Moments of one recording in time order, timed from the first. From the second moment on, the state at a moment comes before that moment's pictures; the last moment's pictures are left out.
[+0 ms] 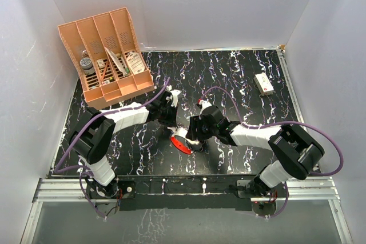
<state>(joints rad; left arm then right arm) -0.63 1.71 0.97 -0.25 0.22 -0.25 0.74 1.49 0.61 0.15 -0.15 0.55</state>
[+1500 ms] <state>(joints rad) -0.63 1.62 1.02 -0.36 0.18 -0.18 0.74 1.48 0.62 0.14 -0.10 0.55</state>
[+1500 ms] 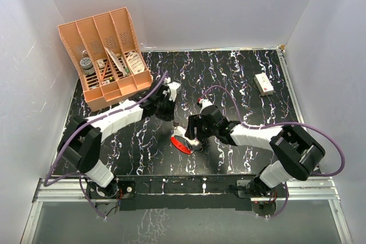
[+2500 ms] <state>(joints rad) -0.63 1.35 0.99 -0.27 0.36 -0.01 0.64 1.26 0.71 0.26 -0.28 0.43</state>
